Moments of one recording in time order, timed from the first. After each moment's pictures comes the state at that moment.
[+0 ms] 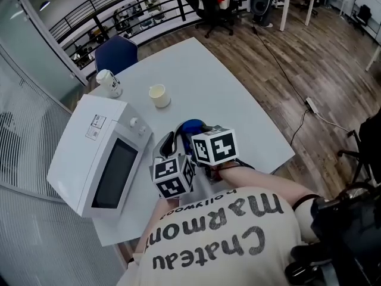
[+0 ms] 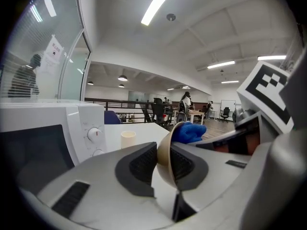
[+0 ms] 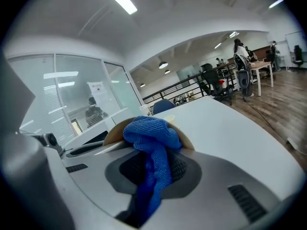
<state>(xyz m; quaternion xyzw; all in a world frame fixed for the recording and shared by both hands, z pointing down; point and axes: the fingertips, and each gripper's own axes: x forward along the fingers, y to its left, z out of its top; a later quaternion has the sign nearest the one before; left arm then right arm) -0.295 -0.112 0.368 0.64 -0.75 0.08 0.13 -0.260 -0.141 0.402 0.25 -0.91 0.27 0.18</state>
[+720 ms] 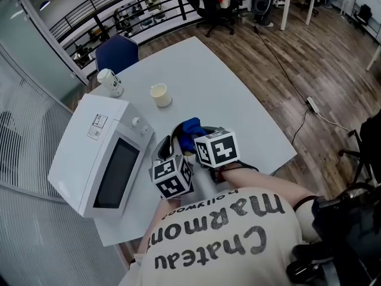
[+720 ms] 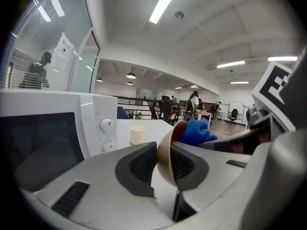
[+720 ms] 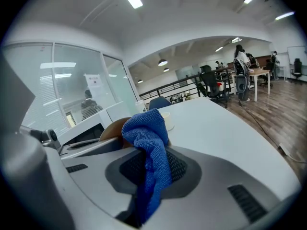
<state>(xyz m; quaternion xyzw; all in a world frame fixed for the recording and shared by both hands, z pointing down) -0.320 -0.102 0.390 0.60 -0.78 0.06 0.16 -0.254 -0.143 0.419 0.28 -0.90 0.25 0.21</state>
